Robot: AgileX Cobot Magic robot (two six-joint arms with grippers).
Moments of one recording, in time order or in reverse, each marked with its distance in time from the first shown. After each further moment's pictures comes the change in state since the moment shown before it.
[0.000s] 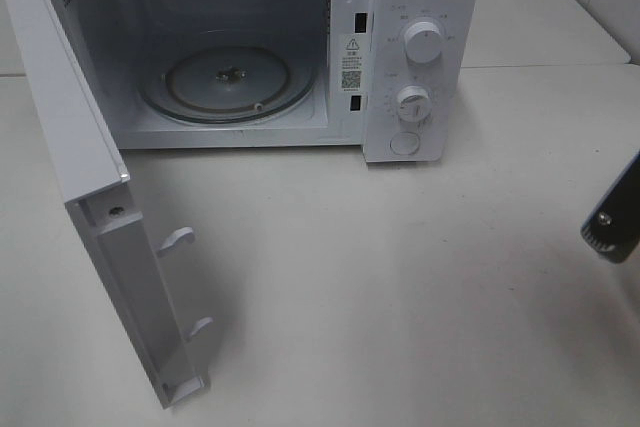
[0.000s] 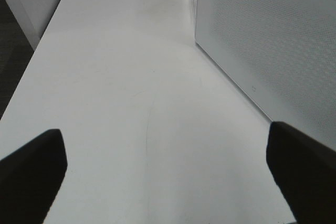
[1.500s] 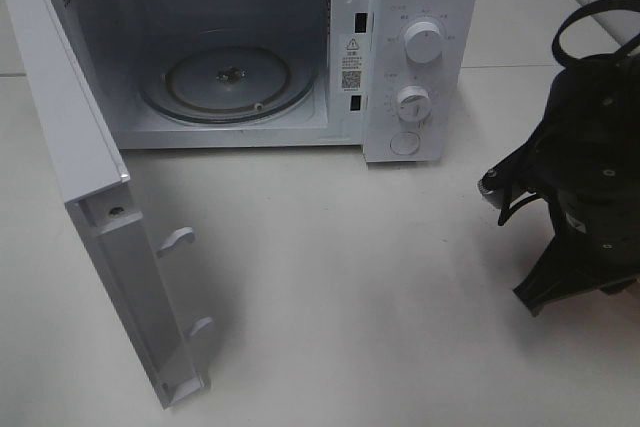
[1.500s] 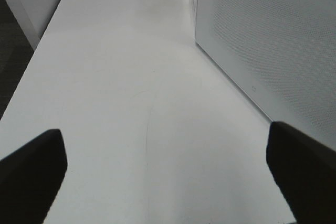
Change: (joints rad) left arm 0.000 0.000 0.000 0.000 0.000 0.000; right arm -0.168 0.551 -0.232 -0.027 -0.183 0.295
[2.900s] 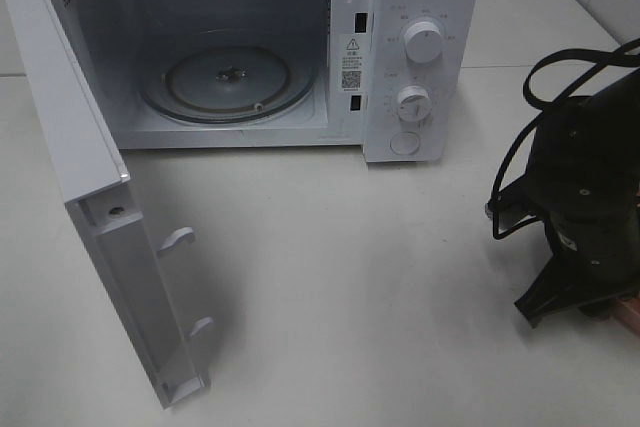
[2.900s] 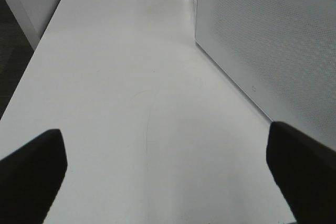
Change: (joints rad) left arm 0.000 0.000 0.000 0.000 0.000 0.000; right arm -0.094 0.160 -0.006 -0.046 -0.101 0.040
